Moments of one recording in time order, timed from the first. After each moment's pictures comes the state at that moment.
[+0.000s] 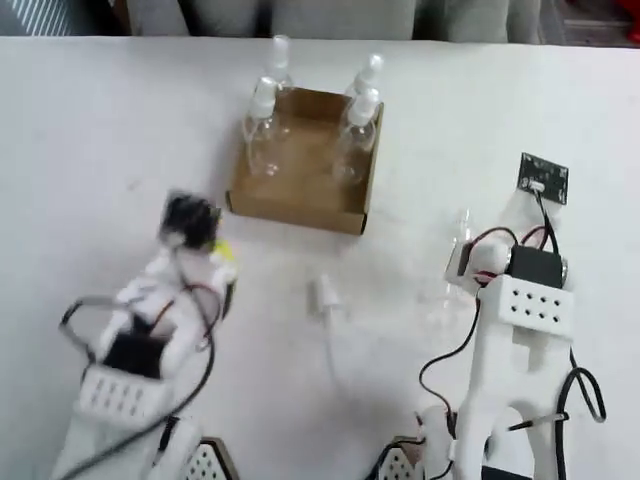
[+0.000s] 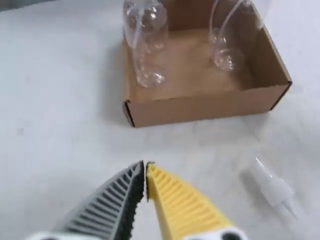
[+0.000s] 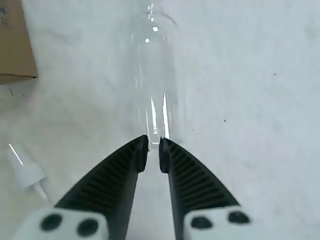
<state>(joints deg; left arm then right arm) 9.8 -60.1 68.0 45.1 -0.9 11.1 -34.9 40.8 71.0 -5.1</state>
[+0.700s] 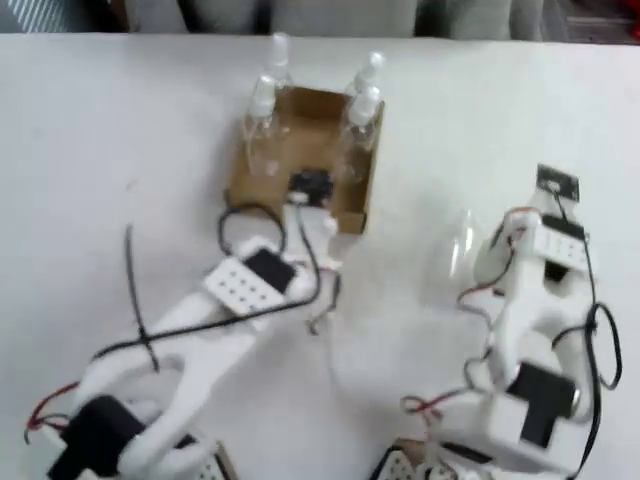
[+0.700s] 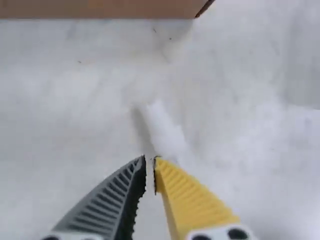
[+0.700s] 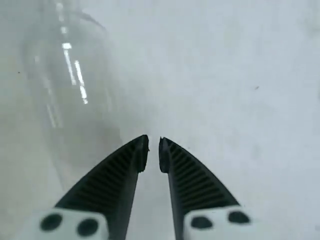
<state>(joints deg) 33.6 -14.1 40.2 54.7 32.0 21.5 -0.7 29.3 63.3 2.8</state>
